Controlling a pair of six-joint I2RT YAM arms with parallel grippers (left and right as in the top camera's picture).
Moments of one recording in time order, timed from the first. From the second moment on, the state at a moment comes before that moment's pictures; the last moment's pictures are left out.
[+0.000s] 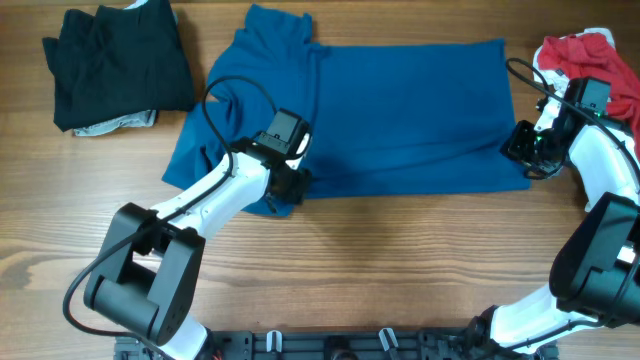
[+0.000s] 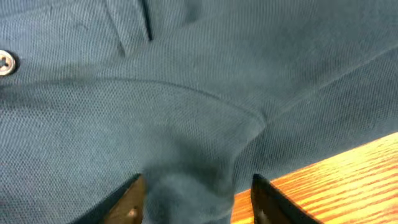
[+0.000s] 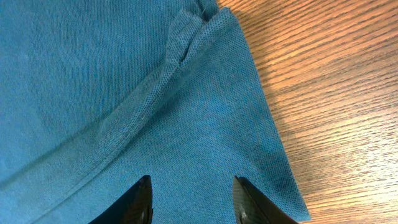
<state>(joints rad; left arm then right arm) -0.49 1.76 1.05 -0.62 0.02 -0.13 -0.36 1.79 1.18 -0.71 -0.18 0.11</state>
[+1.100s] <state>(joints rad) -0.42 1.76 1.20 -0.33 0.01 -0.13 -0.36 1.79 1.18 -0.72 -0.17 0.11</state>
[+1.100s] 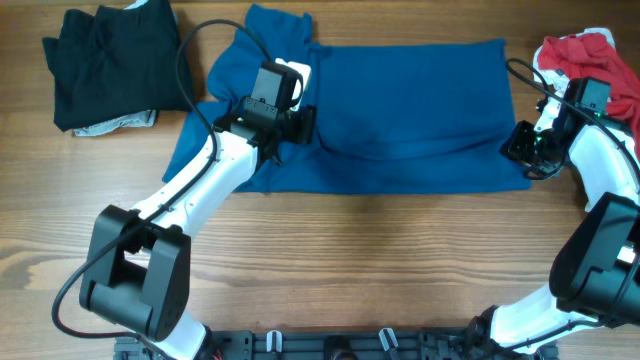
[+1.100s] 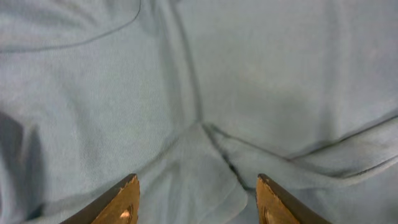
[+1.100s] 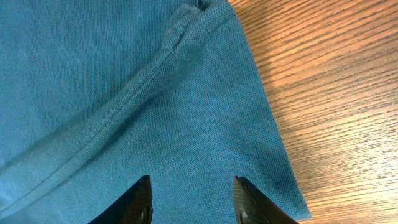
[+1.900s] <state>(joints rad) -0.21 1.81 1.14 -0.67 0.00 -0.46 -0.36 1.79 1.18 -0.72 -0.17 0.11</state>
